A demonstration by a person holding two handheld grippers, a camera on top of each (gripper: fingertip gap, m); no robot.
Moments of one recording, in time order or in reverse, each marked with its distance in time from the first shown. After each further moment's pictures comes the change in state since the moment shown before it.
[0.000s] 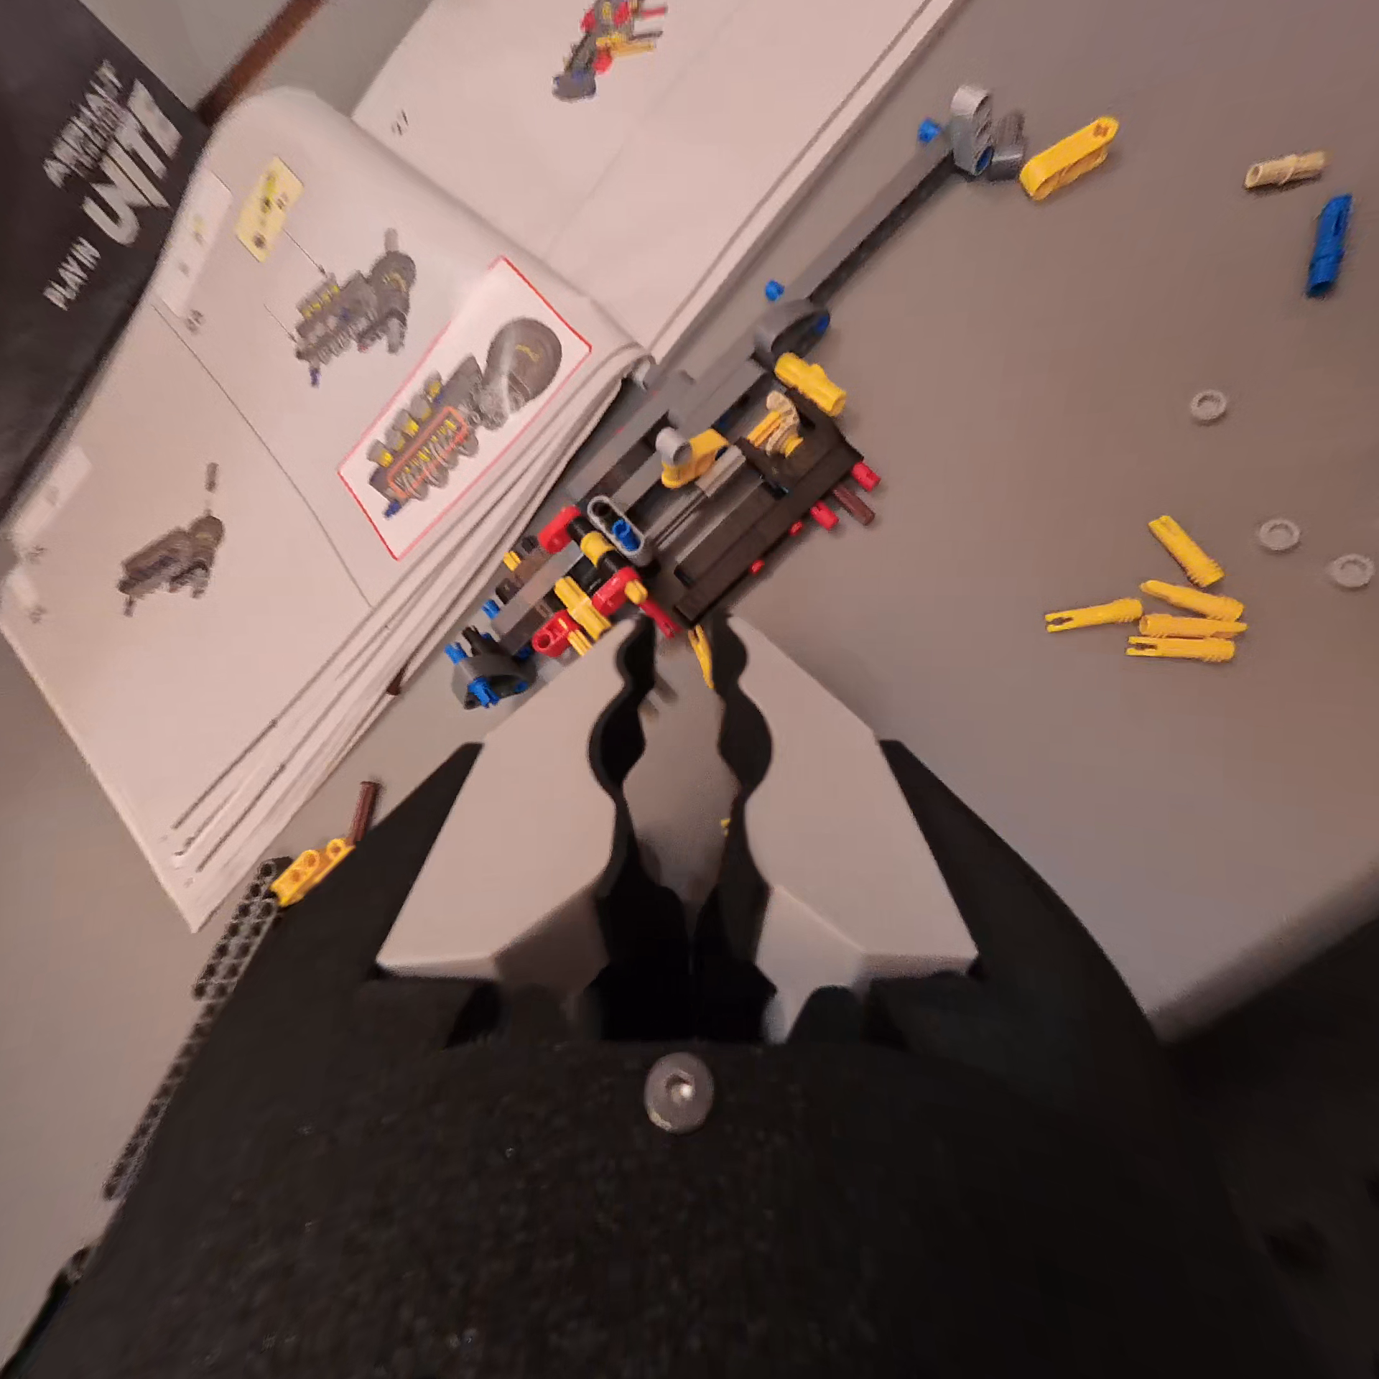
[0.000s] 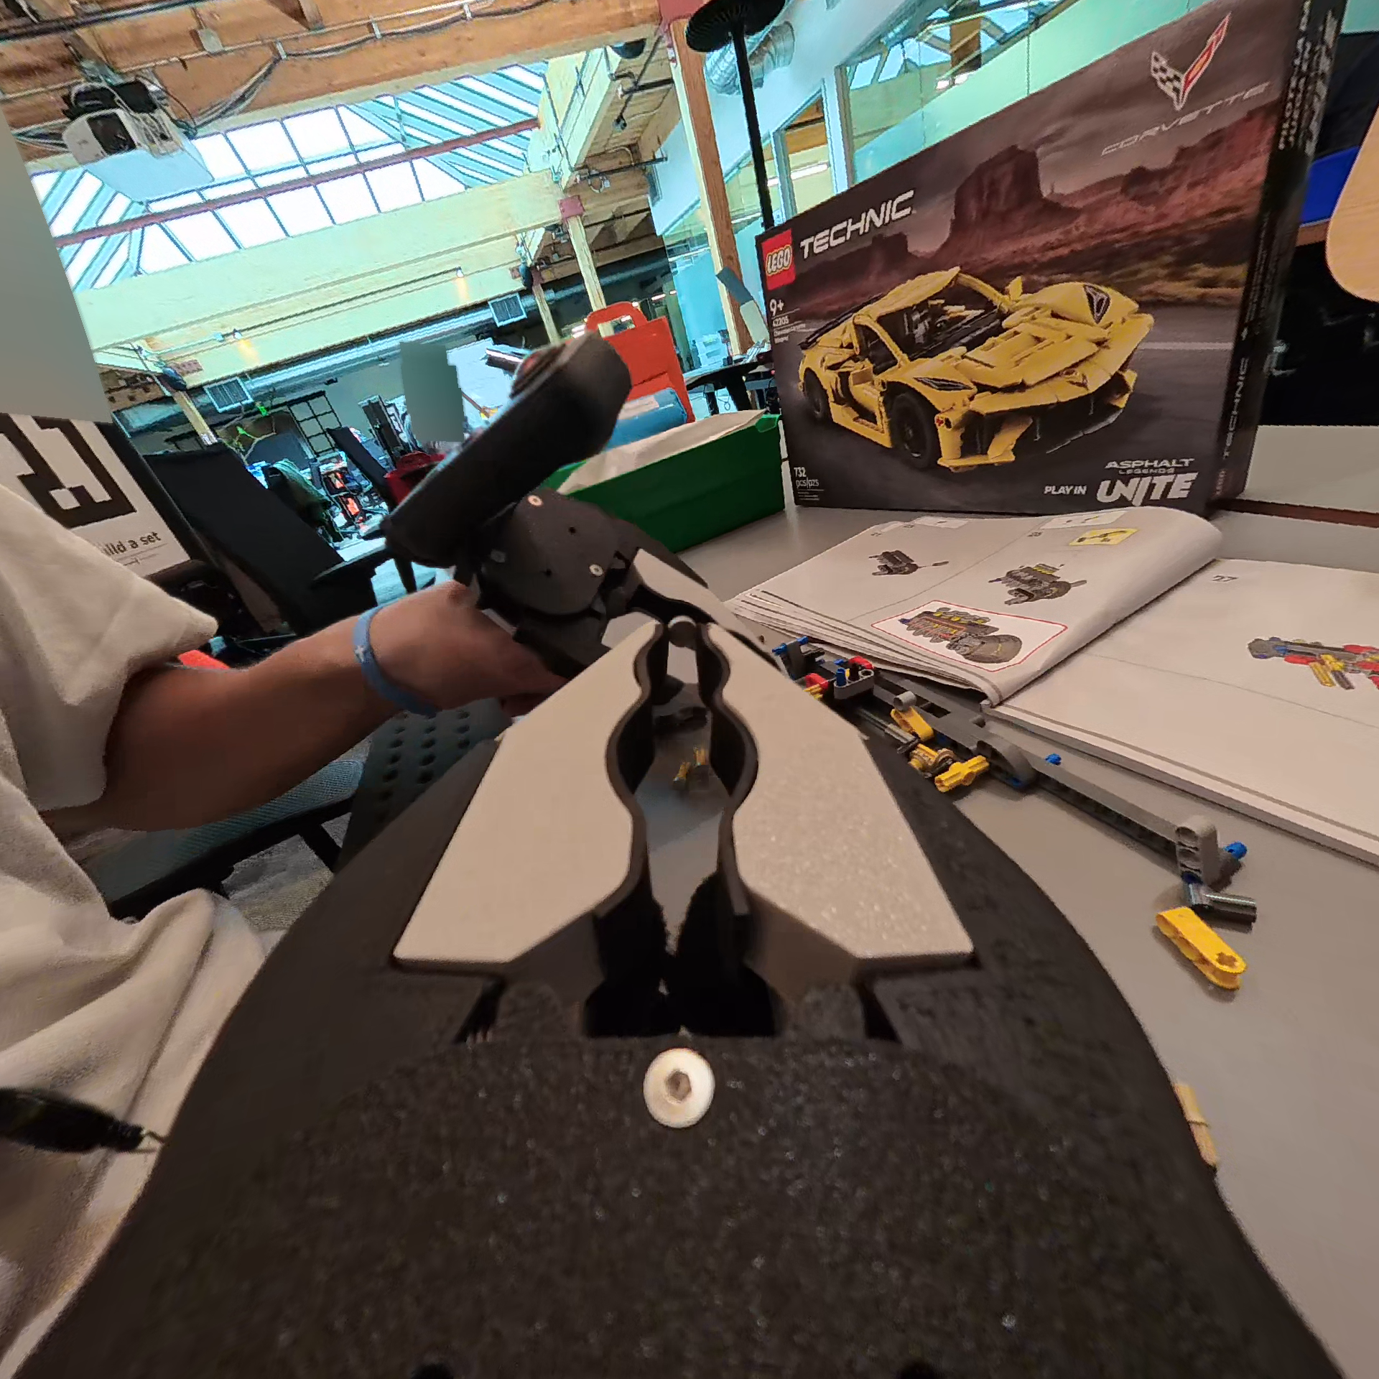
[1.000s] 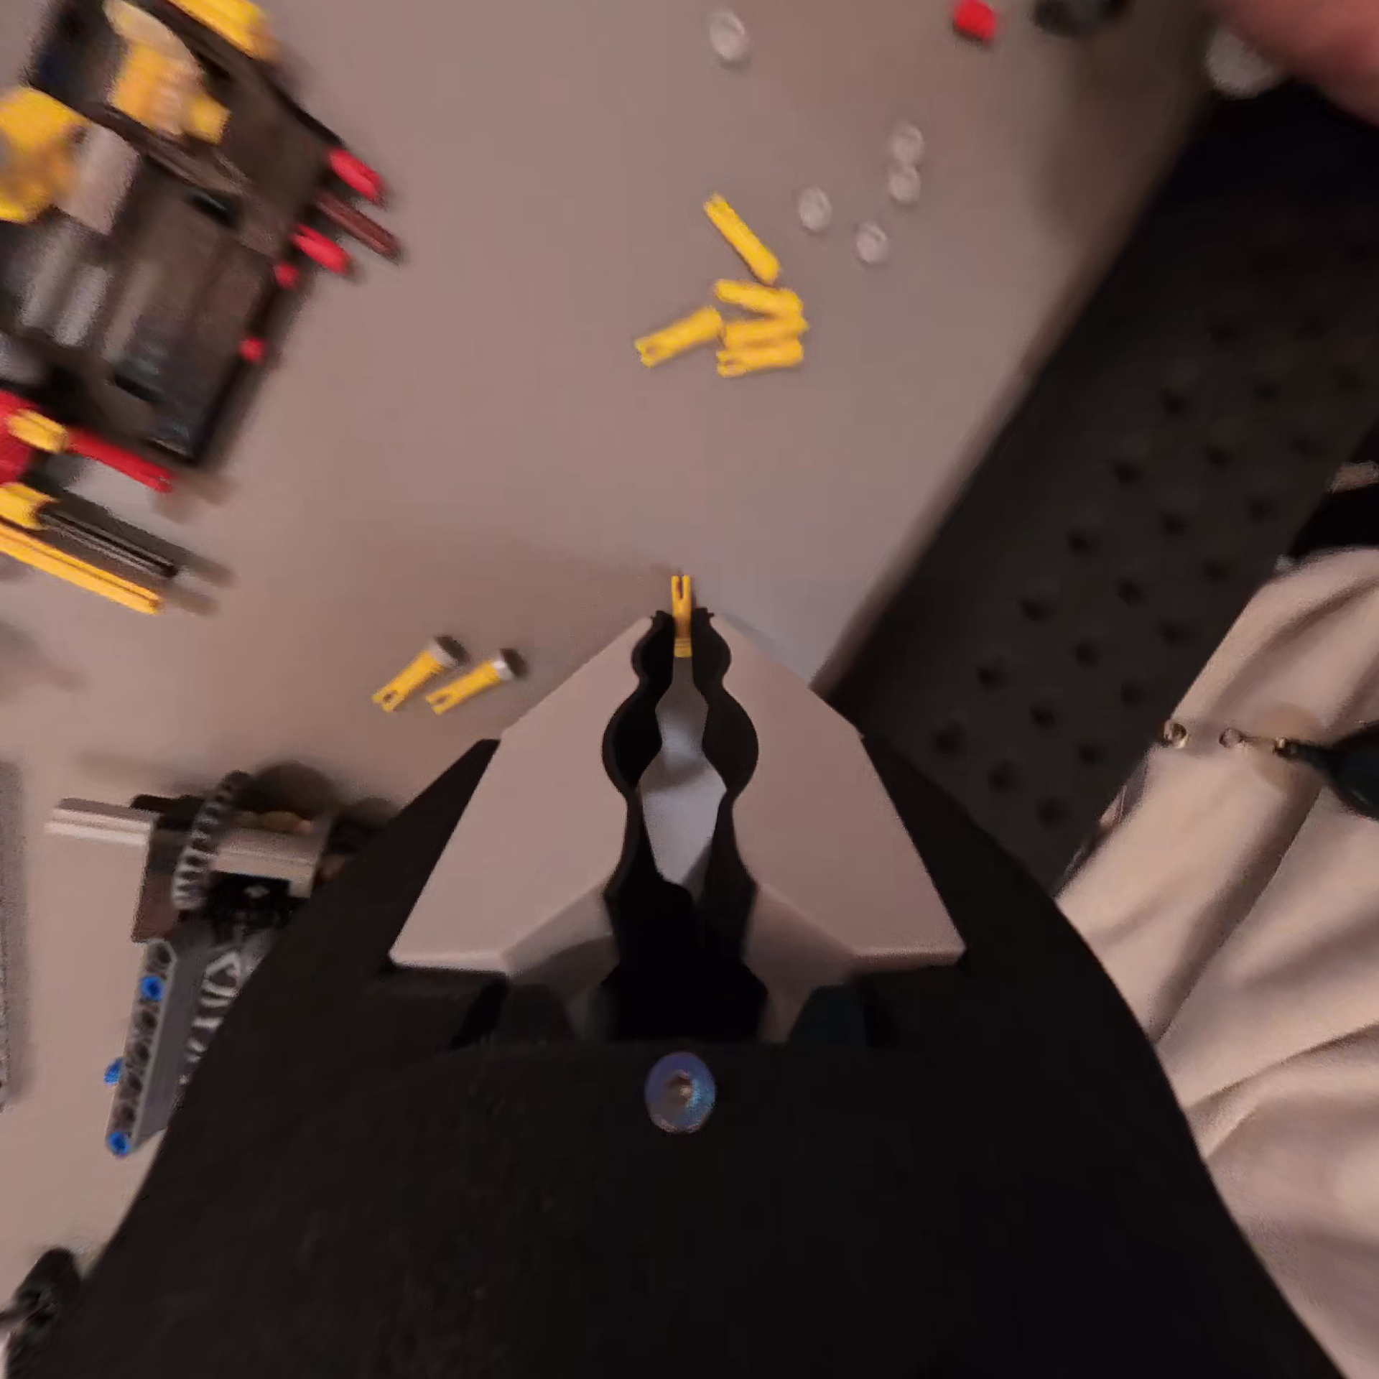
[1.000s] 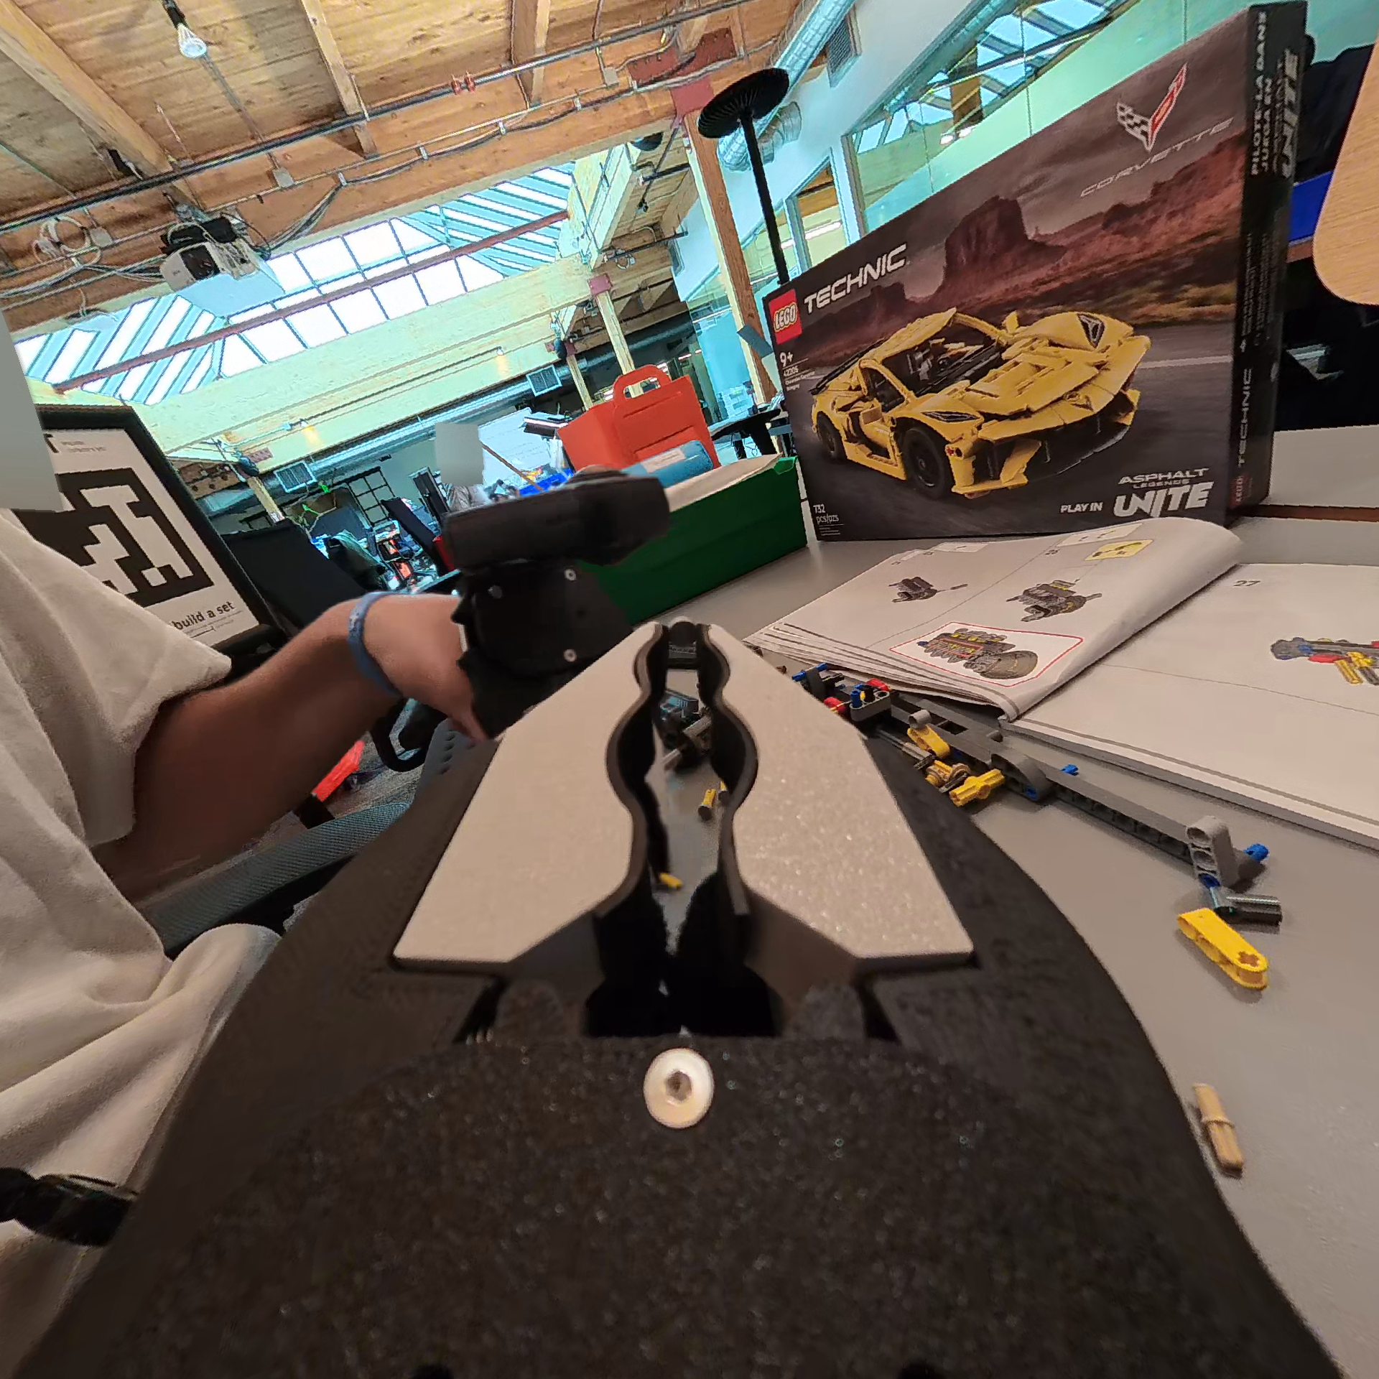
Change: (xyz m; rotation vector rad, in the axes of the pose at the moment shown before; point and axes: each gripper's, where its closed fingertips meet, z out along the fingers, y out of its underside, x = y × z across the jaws) left arm 0.087 0.054 -0.042 -0.342 0.608 0.054; right arm 0.001 -0.012 -0.010 0.071 -0.035 0.076
